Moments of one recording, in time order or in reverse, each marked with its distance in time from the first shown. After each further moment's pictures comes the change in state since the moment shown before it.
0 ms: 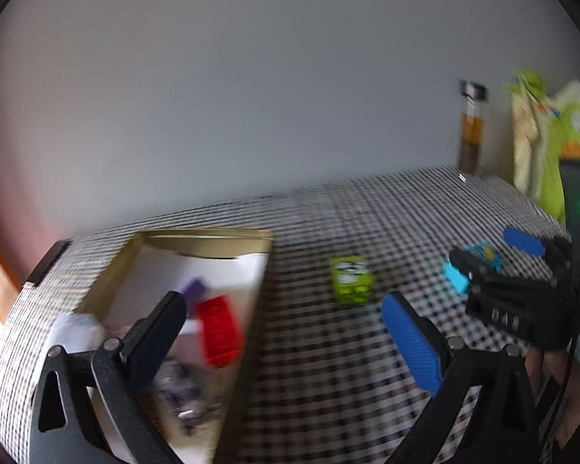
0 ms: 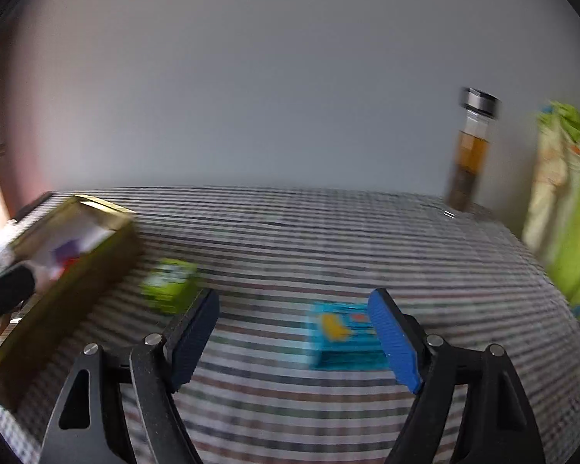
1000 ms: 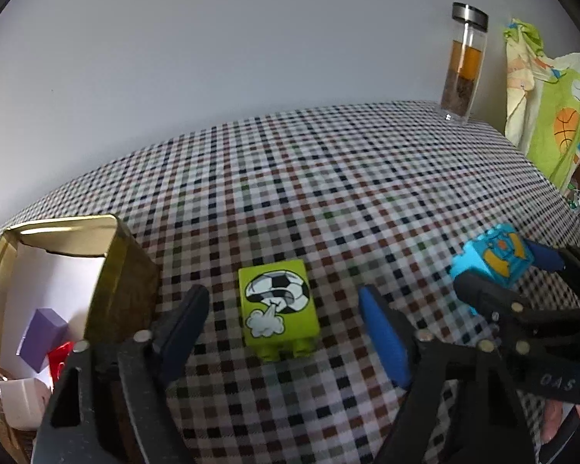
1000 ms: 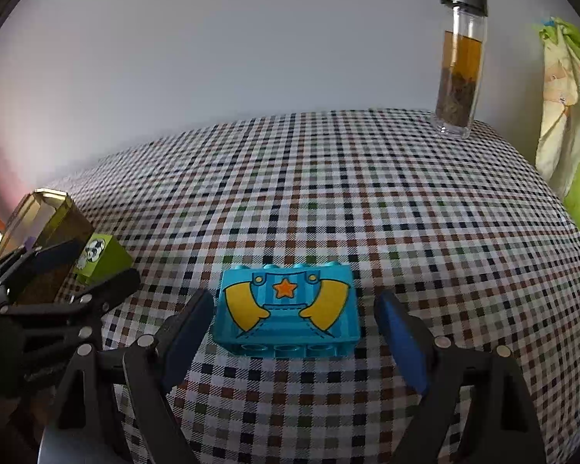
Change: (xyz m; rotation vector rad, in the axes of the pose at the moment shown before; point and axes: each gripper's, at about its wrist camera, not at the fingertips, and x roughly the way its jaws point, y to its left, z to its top) left arm 0.118 -0.041 0.015 0.027 0.259 -0.165; right arm 0.060 -0.049 -0.008 0.107 0.267 0.071
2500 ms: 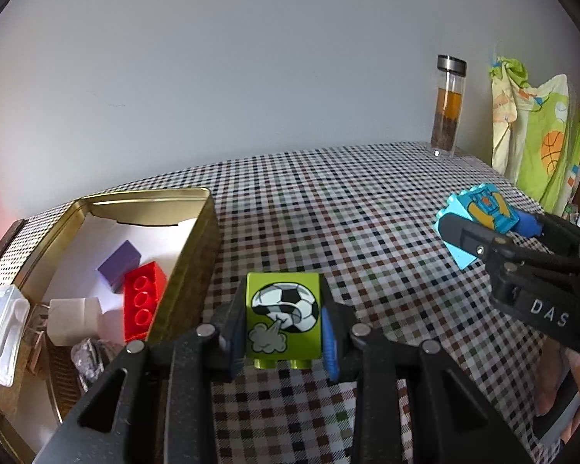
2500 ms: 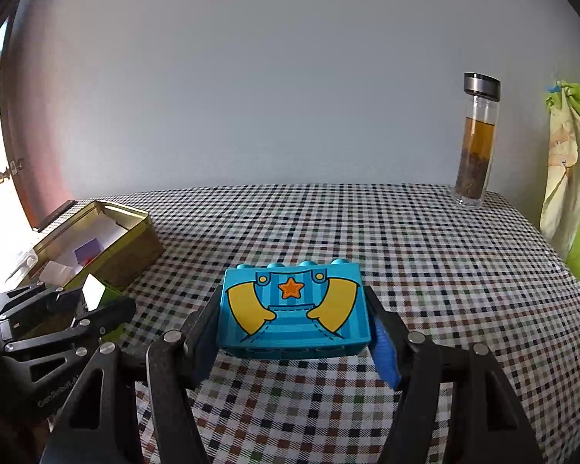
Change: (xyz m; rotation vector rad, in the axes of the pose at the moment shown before) left arm -0.078 0.012 -0.052 -0.048 -0.215 0.051; right arm -0.072 0.030 -0.032 -0.113 -0.280 0.073
